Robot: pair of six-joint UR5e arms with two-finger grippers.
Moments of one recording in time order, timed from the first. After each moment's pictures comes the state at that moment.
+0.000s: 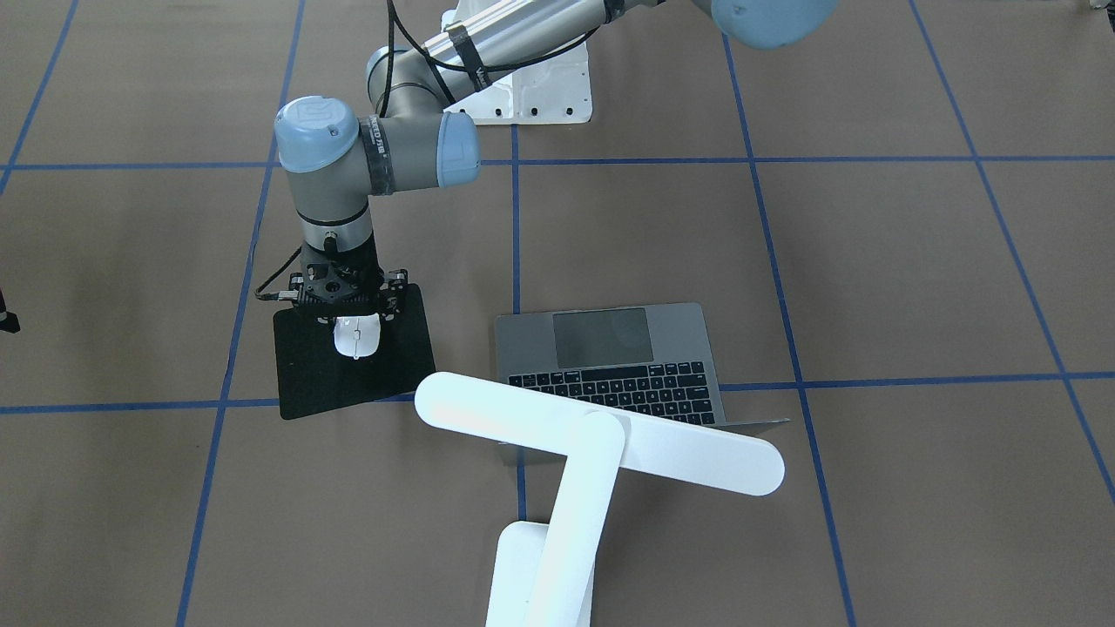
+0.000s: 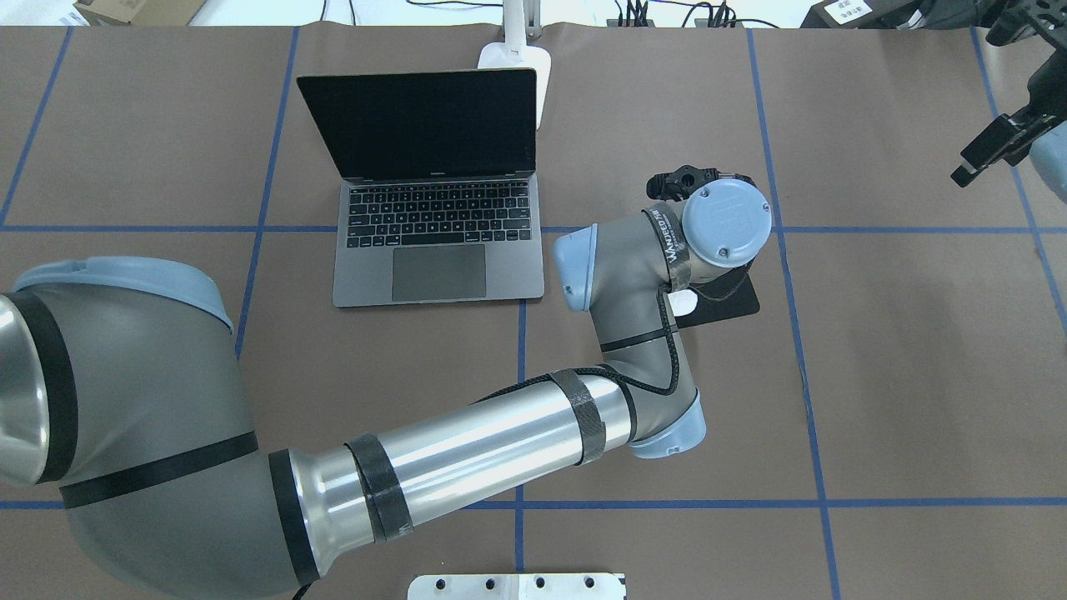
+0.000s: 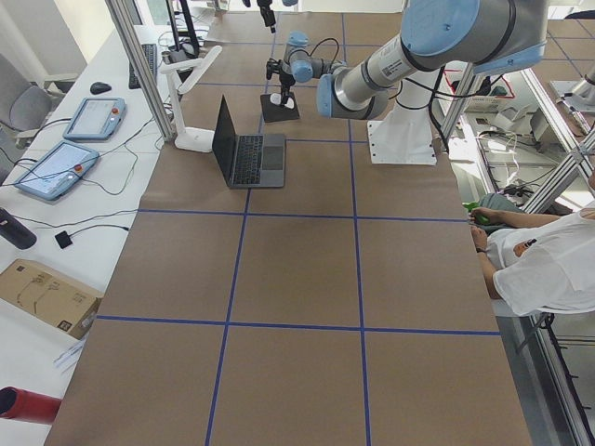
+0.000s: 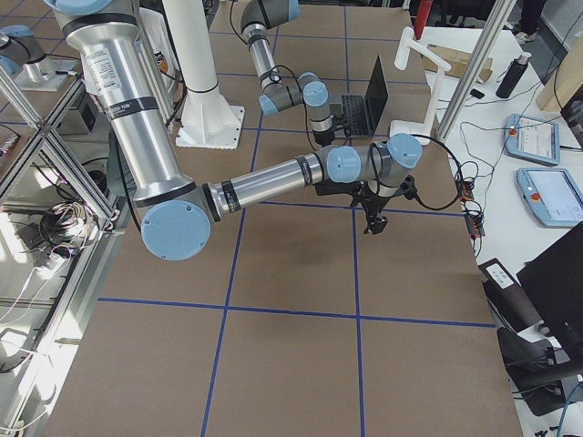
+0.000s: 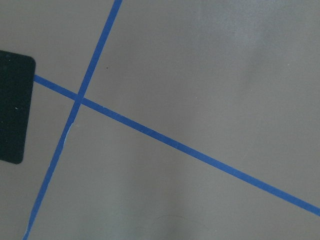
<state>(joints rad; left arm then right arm) -0.41 -3.01 -0.60 -2.03 -1.62 -1.38 1.29 -1.24 1.58 -1.81 2.41 -0.16</state>
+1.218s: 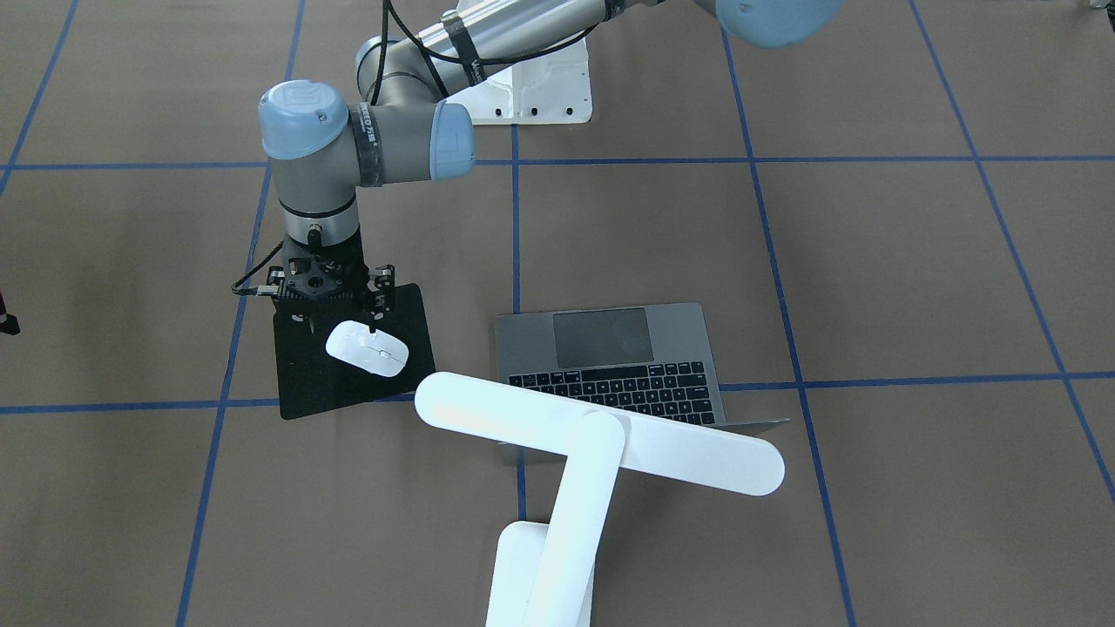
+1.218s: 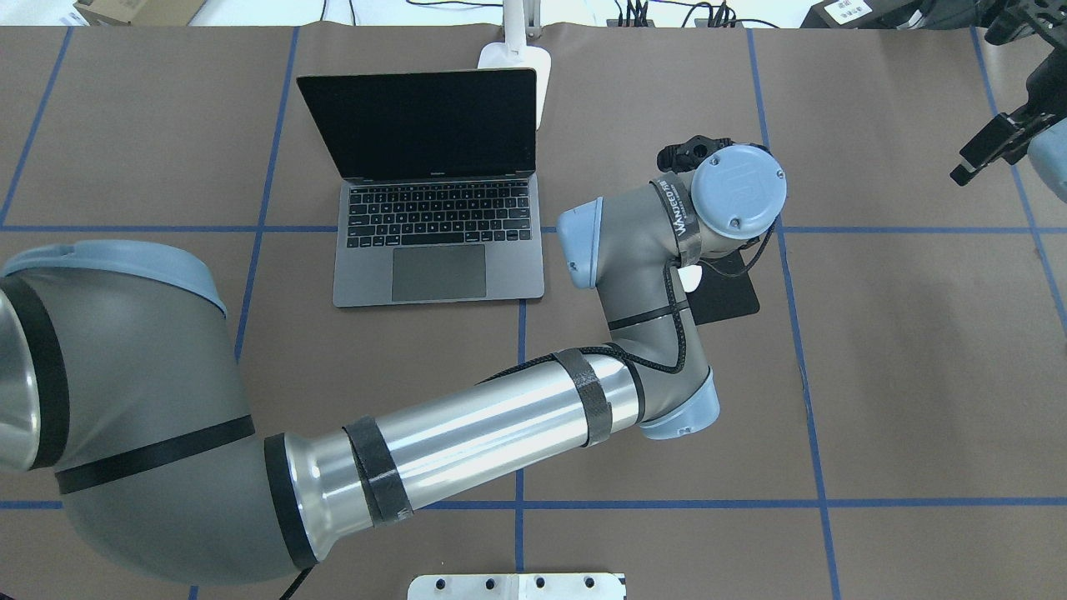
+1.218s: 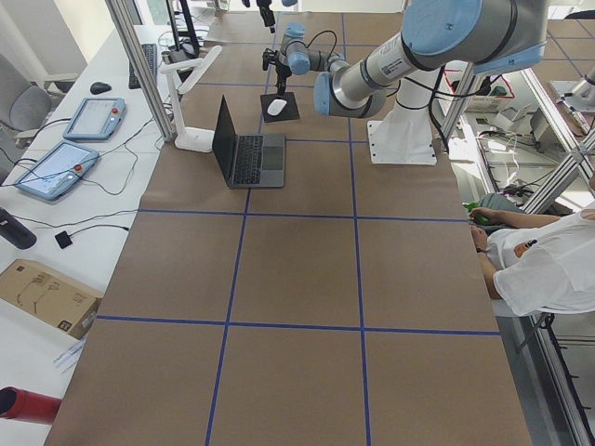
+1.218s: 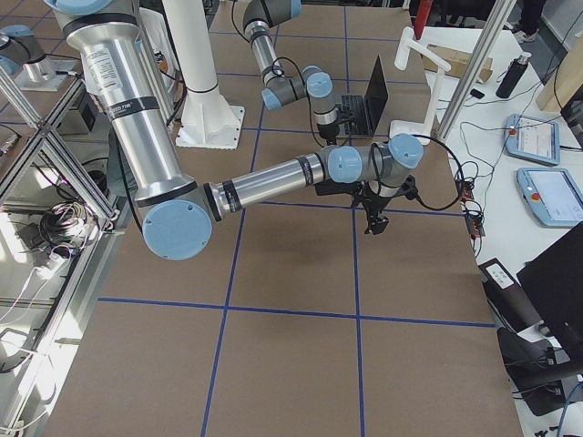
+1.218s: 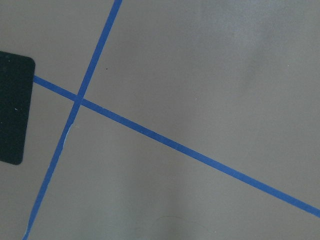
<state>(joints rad) -0.45 -3.02 -0.68 -1.97 -1.66 -1.38 1.29 -1.23 1.57 -1.81 2.41 -0.17</state>
